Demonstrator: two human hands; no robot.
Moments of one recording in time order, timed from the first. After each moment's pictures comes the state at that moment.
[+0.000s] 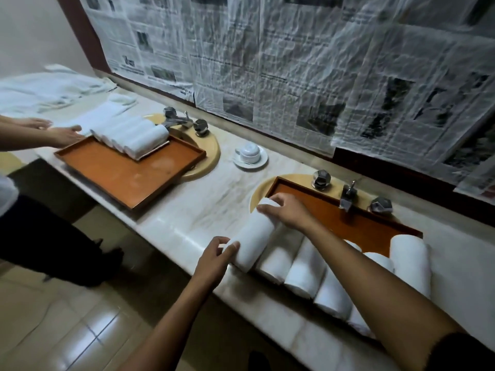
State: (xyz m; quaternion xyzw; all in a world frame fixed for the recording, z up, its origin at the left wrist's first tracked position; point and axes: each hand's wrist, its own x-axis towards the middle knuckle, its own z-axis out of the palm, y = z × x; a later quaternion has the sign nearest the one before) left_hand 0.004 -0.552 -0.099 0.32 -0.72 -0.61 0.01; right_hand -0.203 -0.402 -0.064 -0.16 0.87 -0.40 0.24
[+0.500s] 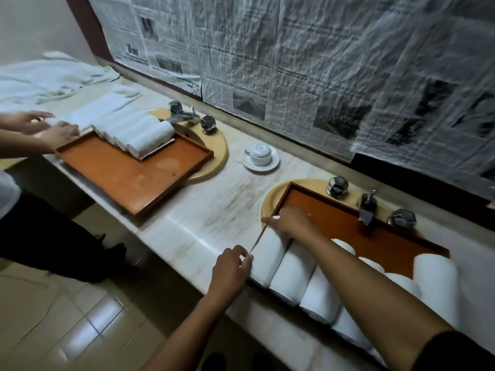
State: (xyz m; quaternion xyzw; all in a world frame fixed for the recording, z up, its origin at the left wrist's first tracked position) left_hand -0.038 -0.562 -0.137 0.28 -0.86 -0.42 0.00; right_hand -0.236 -0.459 -0.098 -0.17 0.95 -0.08 0.26
